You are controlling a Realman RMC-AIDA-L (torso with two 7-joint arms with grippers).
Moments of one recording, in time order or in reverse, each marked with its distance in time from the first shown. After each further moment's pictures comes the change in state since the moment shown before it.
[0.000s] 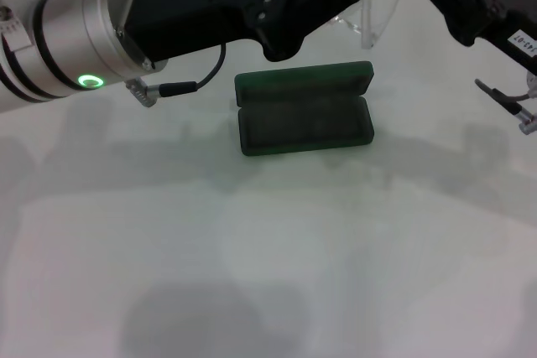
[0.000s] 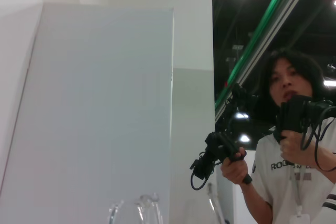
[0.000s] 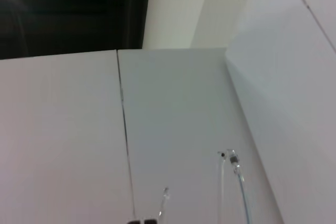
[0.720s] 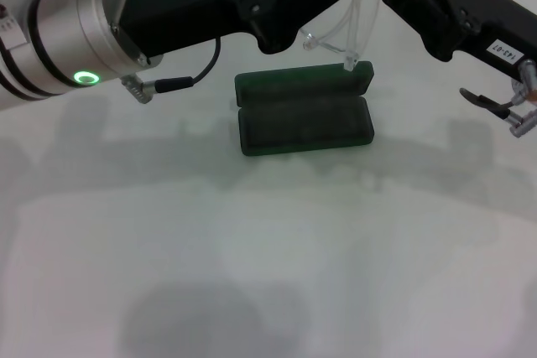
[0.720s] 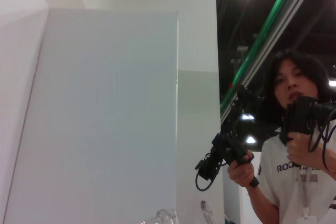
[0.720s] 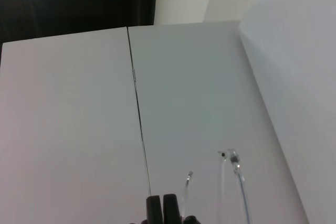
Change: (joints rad) left arm 0.000 0.000 -0.024 -0.004 0.009 0.000 0.004; right arm 0.000 -0.005 -0.050 -0.056 -0.026 0.043 0.039
